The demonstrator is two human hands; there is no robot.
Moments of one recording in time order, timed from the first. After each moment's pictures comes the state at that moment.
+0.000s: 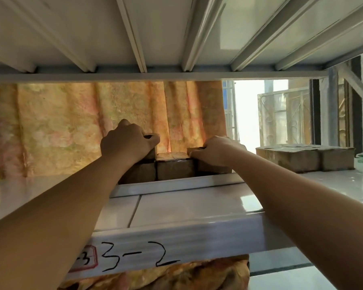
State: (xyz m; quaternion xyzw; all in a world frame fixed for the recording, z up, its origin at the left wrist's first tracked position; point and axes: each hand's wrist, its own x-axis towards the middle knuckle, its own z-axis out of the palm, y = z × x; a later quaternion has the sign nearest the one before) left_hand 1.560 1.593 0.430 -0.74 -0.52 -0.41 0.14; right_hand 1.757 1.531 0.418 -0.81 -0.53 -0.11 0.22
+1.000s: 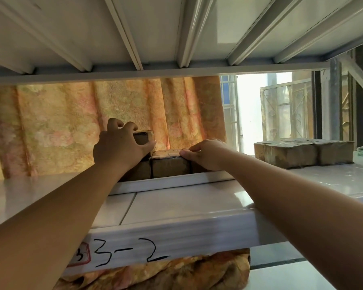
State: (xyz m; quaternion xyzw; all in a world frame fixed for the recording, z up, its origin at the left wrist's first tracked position) left_hand 1.555 1.577 0.418 -0.73 -0.51 -0.43 0.13; right_hand 1.754 1.525 0.406 -0.75 -0.62 -0.09 0.21
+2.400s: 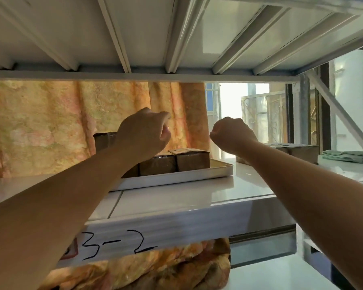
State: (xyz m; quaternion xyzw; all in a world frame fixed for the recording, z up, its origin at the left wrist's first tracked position) left_hand 1.591 1.541 0.437 -0.83 -0.28 -0.42 0.25; right_hand 1.792 1.478 0.430 -0.75 -0.50 -0.22 0.37
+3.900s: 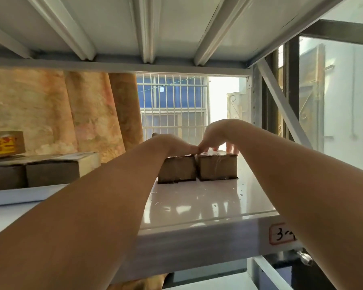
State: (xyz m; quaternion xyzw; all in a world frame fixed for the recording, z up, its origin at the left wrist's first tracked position) left_hand 1.928 1.477 0.436 -0.84 -0.52 -0.15 -0.11; right_hand 2.016 1.402 0.464 -0.83 -0.56 0.02 0.04
